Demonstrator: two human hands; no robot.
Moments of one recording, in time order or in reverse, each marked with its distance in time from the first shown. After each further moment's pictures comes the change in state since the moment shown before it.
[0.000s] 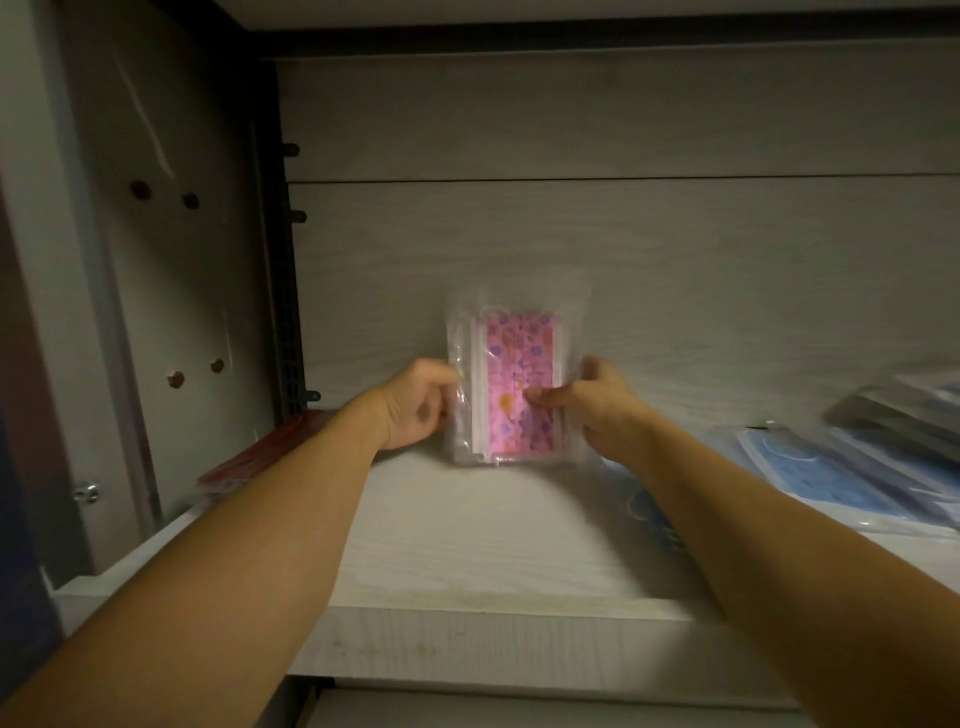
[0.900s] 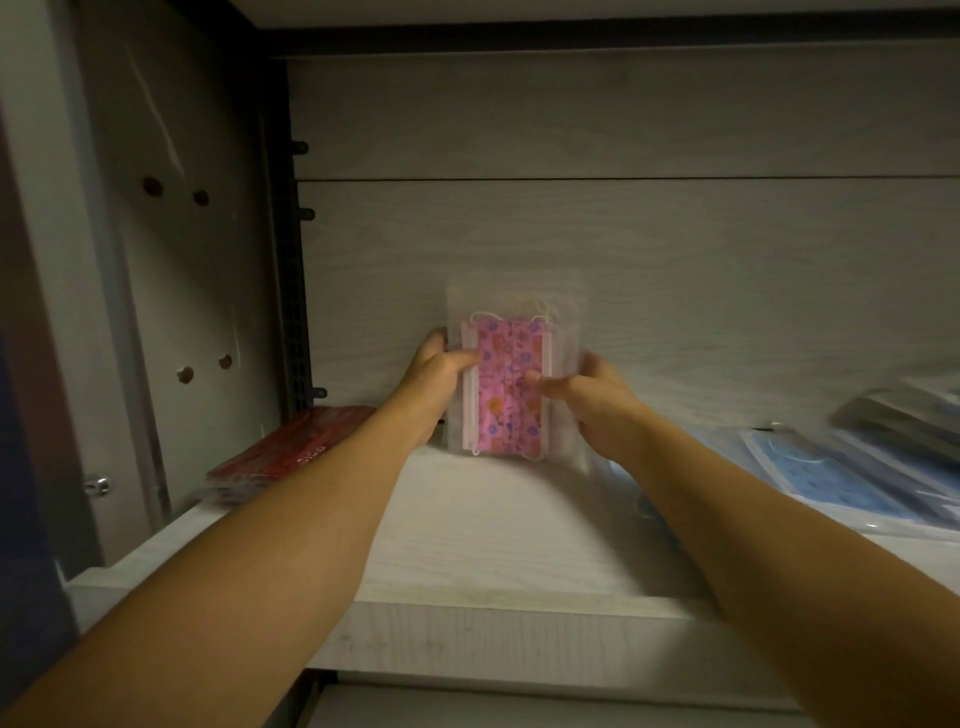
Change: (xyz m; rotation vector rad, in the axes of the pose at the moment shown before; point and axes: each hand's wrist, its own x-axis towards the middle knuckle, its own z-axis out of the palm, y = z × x) left_hand 0.030 -0.010 0.005 0.010 0.272 0.279; right_hand 0.004 -0.001 0.011 0.035 -0.028 -0.062
